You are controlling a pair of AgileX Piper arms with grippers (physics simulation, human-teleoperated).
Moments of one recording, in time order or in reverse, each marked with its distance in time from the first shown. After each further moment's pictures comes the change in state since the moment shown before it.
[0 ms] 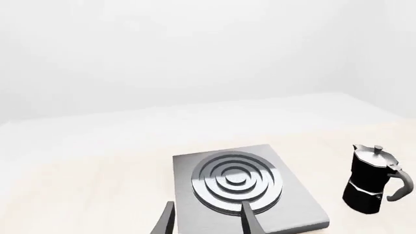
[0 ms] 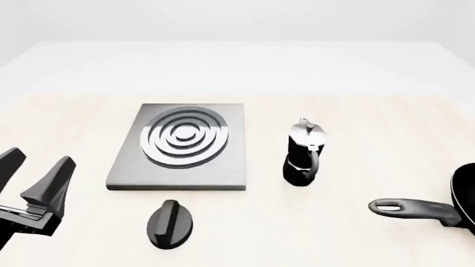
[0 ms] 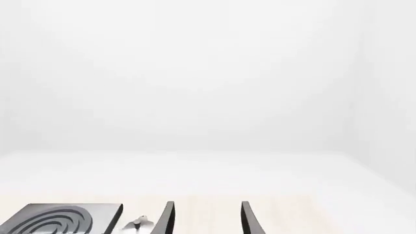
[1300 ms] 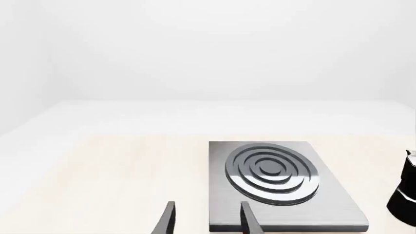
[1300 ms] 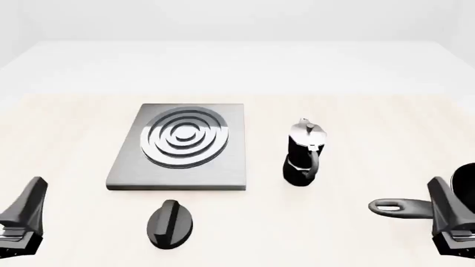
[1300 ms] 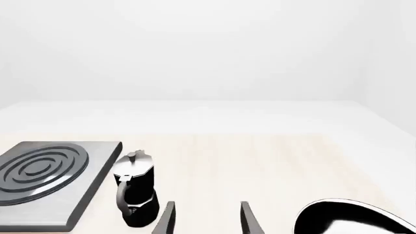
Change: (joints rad) left arm 0.189 -0.294 0.061 0.241 -0.027; right arm 0.018 0.002 0.379 -0.168 0.015
